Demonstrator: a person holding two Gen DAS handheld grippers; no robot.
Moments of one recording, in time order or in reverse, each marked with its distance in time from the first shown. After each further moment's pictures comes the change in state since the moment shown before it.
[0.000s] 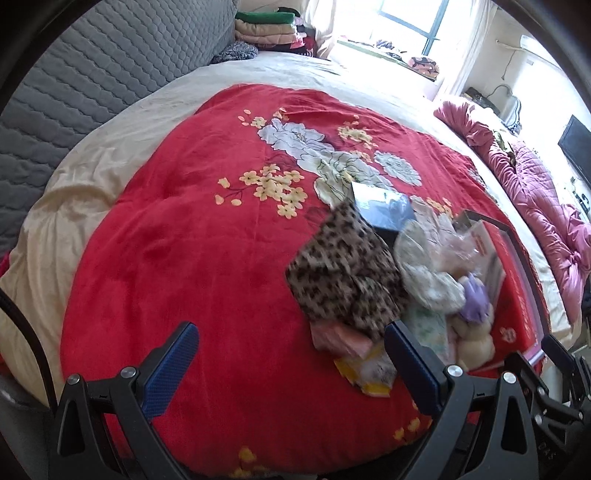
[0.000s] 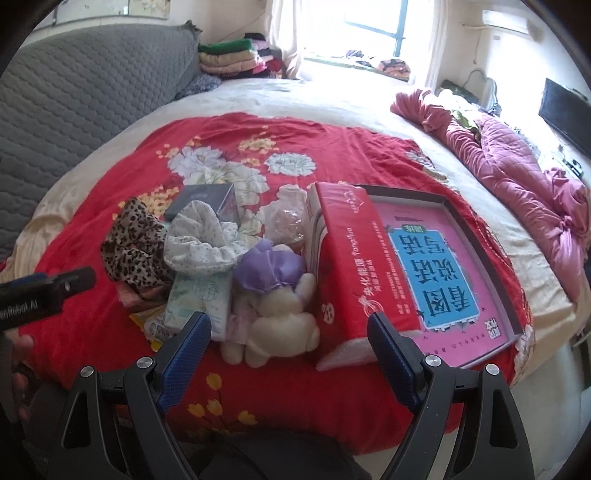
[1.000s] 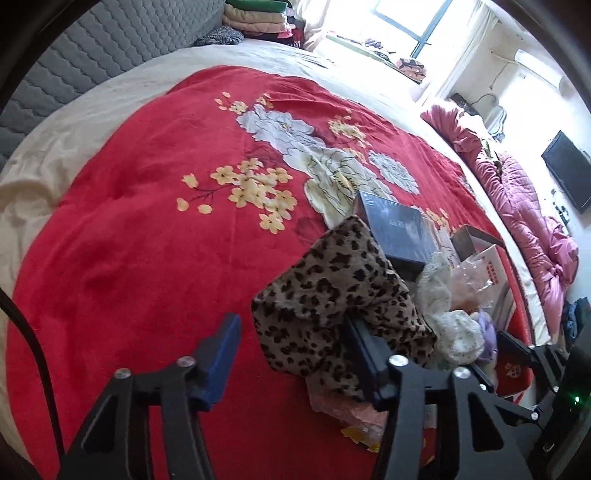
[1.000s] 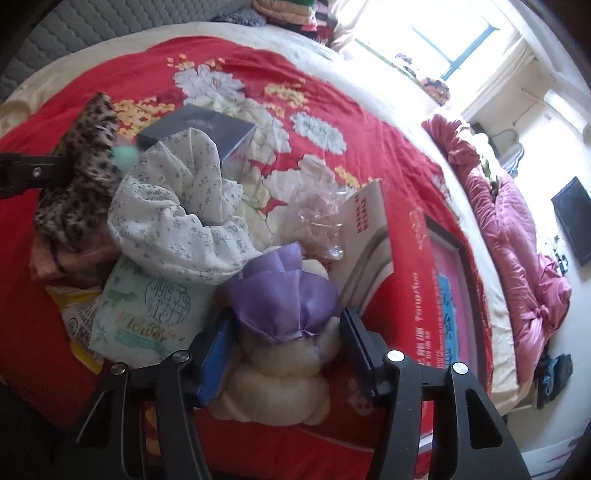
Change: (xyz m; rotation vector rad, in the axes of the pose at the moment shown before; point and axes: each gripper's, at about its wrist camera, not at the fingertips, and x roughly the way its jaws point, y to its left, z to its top) left arm 0.061 0.015 0.028 -0.032 0.026 -0.162; right arm 0.101 0.042 0.023 -0.339 0.141 -0.176
